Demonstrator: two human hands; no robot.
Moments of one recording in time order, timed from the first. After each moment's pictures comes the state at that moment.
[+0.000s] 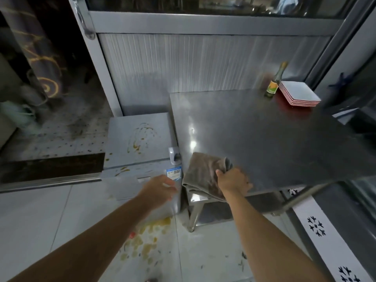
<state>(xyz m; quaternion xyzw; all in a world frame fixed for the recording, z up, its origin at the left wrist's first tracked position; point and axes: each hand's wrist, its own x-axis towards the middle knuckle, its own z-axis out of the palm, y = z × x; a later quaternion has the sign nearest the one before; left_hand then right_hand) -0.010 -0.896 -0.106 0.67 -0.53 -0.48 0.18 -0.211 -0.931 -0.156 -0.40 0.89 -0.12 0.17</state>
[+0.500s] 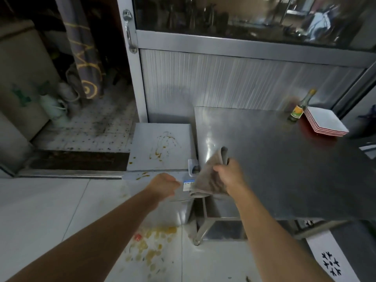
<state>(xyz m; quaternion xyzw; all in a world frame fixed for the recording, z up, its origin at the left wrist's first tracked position) 0.028 -0.907 -0.060 0.71 -0.41 -0.53 0.23 -0.150 -0.967 -0.080 -0.42 0.71 -0.36 0.43</state>
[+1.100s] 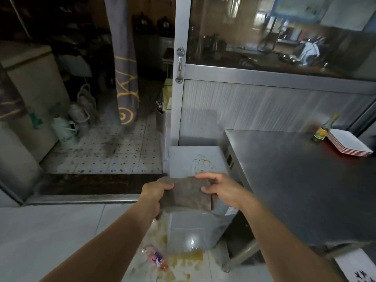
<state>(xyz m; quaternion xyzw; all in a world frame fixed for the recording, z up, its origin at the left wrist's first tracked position) 0.260 -0.947 -0.066 0.65 -0.18 -0.60 0.44 0.063 -0.972 -0.051 -0.56 0.54 -0.23 0.58</state>
